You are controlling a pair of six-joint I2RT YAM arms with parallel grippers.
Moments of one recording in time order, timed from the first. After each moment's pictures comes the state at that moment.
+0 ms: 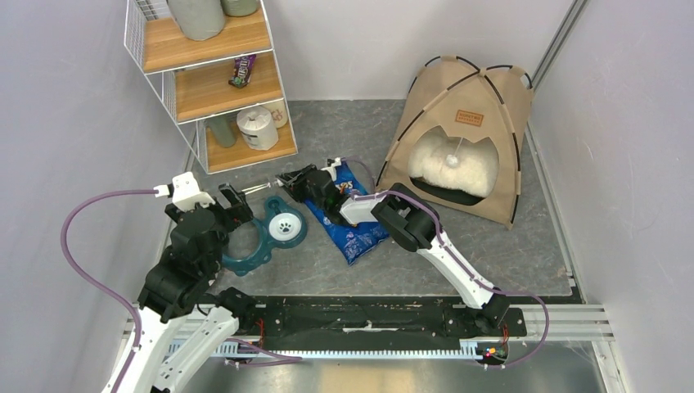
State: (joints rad) left arm -0.47 0.47 0.88 -0.73 -0.65 -0.42; right arm 0.89 2.59 1.73 0.63 0.15 1.58
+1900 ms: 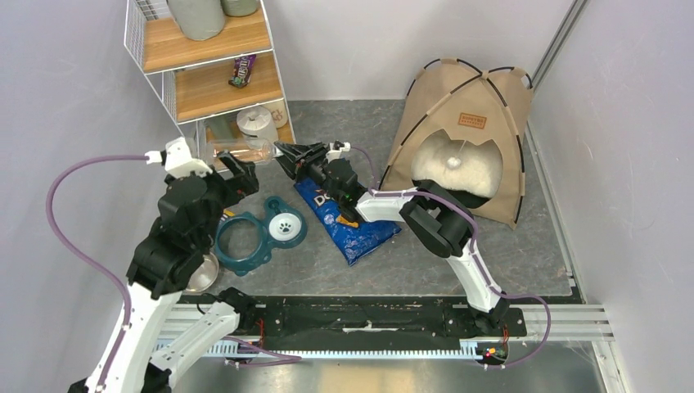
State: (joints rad) left arm -0.47 0.67 1.16 -0.74 -0.53 -0.51; right arm 0.90 2.24 1.44 0.98 0.11 1.85
